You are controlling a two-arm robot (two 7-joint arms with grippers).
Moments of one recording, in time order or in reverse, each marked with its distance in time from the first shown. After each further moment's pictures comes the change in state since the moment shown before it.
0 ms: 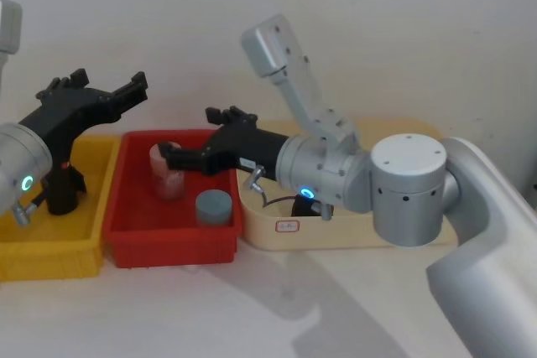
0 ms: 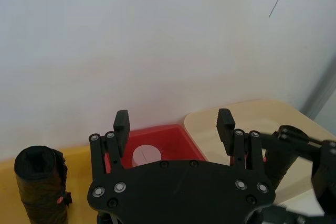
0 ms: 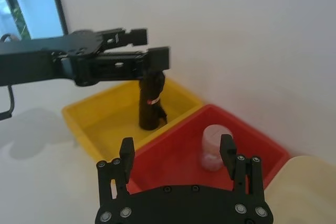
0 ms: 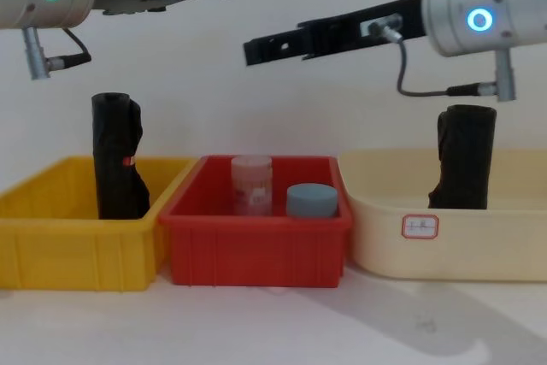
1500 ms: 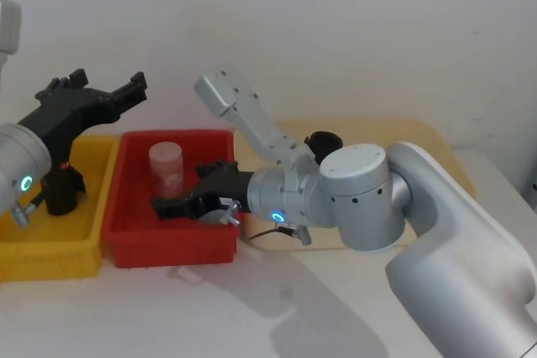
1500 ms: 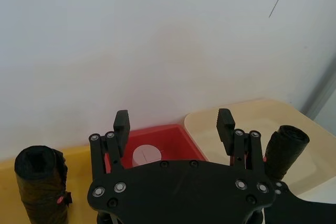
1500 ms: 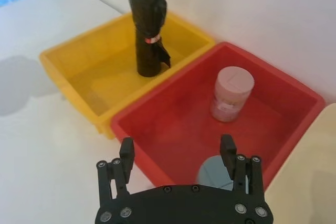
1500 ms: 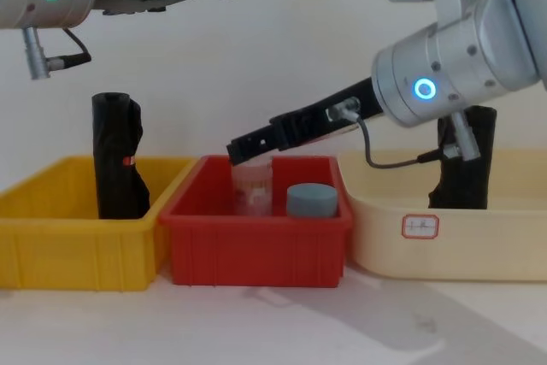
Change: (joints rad) left arm 0.000 0.000 0.000 0.000 0.000 0.000 0.000; right arm 0.070 -0.035 -0.101 0.144 -0.018 0.157 -0.032
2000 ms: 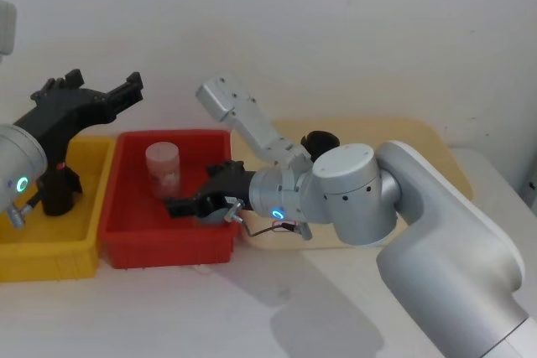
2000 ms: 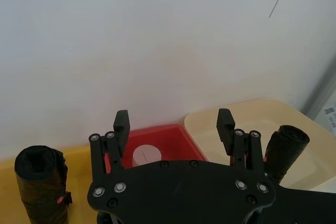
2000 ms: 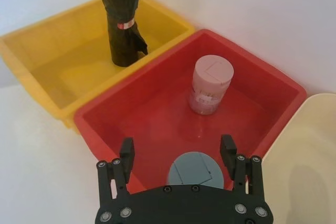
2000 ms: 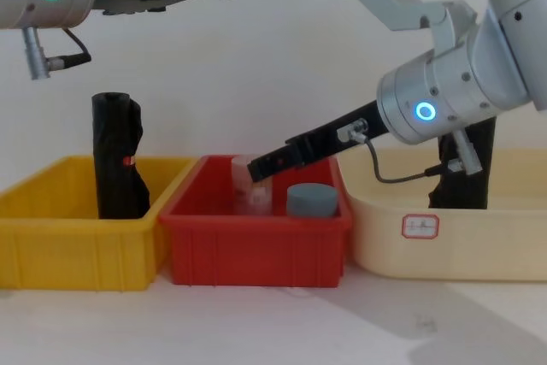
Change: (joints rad) left arm 0.000 0.000 0.000 0.000 0.000 0.000 0.000; right arm 0.042 -0.007 -0.015 0.112 -0.041 -0.046 -0.004
